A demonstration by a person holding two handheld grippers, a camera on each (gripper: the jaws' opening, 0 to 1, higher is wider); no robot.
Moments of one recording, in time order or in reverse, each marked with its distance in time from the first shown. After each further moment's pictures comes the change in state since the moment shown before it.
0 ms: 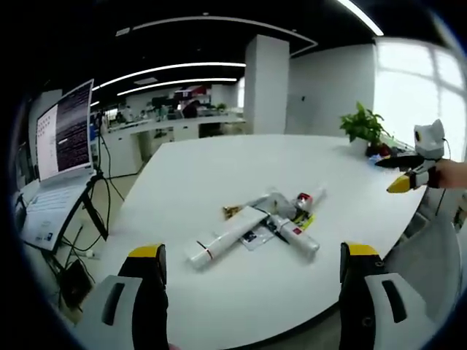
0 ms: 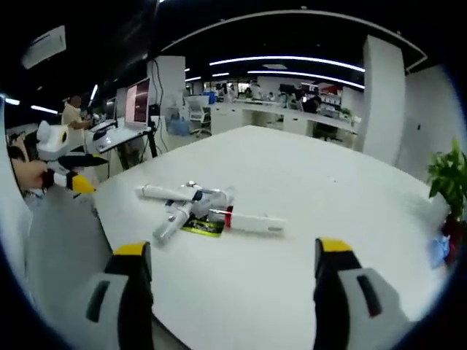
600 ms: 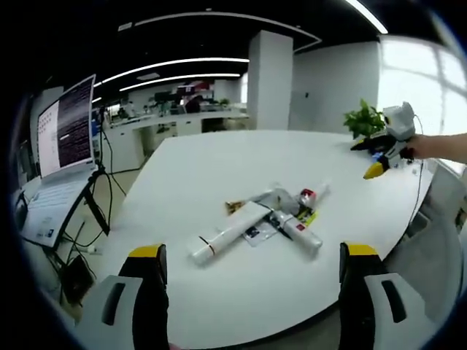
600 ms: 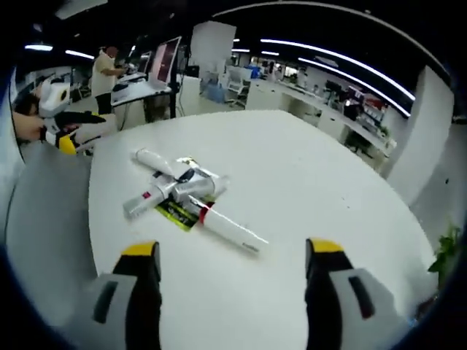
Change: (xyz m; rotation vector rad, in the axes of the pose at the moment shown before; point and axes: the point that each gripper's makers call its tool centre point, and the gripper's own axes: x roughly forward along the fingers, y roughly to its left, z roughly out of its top) left arm 0.002 0.005 -0.005 -0.008 0.030 0.017; right arm 0.062 -0.045 0.006 -0.321 0.223 0.150
